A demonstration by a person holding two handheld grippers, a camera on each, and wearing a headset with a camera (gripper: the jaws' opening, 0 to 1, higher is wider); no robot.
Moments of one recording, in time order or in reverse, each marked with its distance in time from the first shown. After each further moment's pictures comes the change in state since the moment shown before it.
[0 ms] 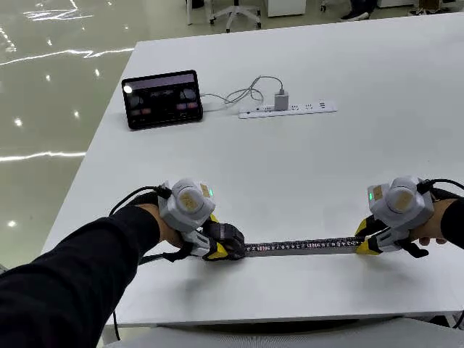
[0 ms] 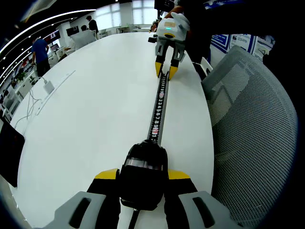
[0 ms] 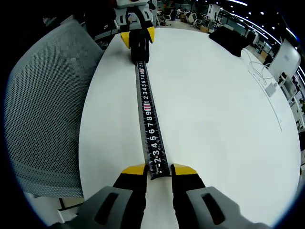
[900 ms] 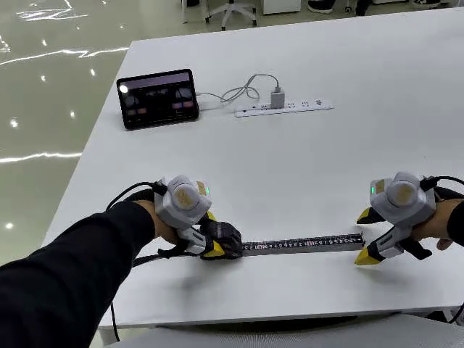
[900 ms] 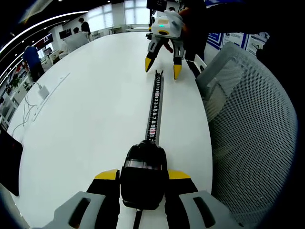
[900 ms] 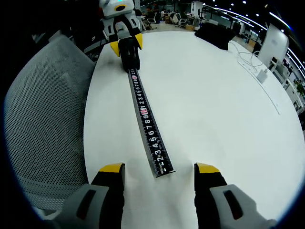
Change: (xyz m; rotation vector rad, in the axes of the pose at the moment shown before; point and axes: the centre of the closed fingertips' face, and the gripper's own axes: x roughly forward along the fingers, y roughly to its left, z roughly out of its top) left arm -0.001 -0.003 0.001 0.067 0.005 -0.040; right arm -0.007 0.003 -0.007 0.141 -0.047 -0.017
